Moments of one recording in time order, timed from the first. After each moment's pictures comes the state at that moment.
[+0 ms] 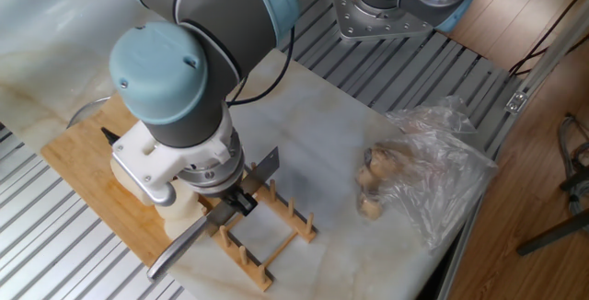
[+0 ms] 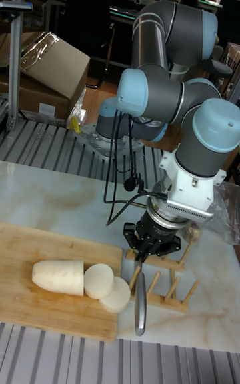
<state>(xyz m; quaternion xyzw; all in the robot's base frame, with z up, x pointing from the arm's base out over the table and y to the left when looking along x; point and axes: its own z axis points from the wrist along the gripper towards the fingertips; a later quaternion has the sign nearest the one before) 0.627 0.091 0.074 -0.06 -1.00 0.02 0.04</state>
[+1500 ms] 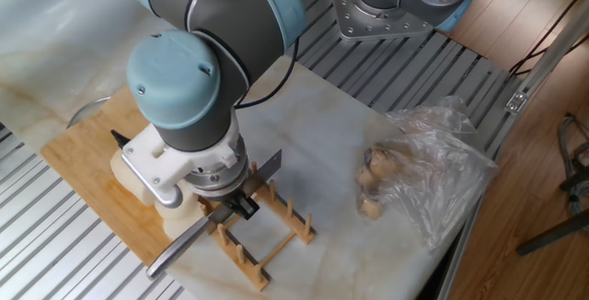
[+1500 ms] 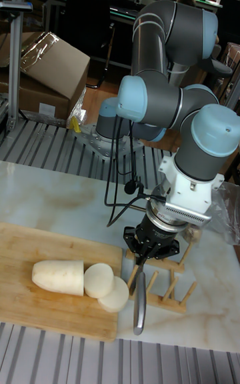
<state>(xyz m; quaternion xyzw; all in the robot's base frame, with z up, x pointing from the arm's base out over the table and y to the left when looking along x) 0.626 0.094 0.064 -0.06 -1.00 0.02 0.04</state>
